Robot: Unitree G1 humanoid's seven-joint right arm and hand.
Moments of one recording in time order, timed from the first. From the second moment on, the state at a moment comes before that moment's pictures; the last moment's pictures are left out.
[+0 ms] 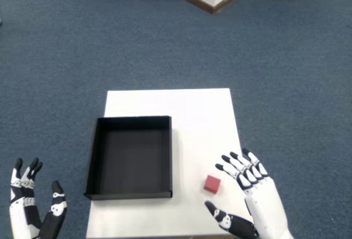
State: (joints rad) arm -0.20 -0.59 1.15 0.76 -0.68 -0.53 -1.54
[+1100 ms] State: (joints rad) arm -0.16 -0.60 1.11 0.70 -0.55 -0.32 -1.26
